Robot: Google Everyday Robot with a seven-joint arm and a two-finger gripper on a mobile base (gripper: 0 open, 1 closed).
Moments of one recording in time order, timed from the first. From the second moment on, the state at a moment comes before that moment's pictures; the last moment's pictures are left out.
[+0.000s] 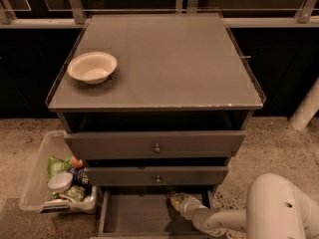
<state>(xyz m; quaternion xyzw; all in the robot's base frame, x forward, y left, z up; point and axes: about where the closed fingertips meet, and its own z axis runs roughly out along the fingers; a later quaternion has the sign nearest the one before) 0.572 -0.124 0.163 -0.13 0.90 0.13 0.38</state>
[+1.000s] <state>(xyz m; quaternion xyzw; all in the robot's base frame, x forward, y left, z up) 0.567 -0.196 0.276 -0.16 0.89 0.16 0.41</state>
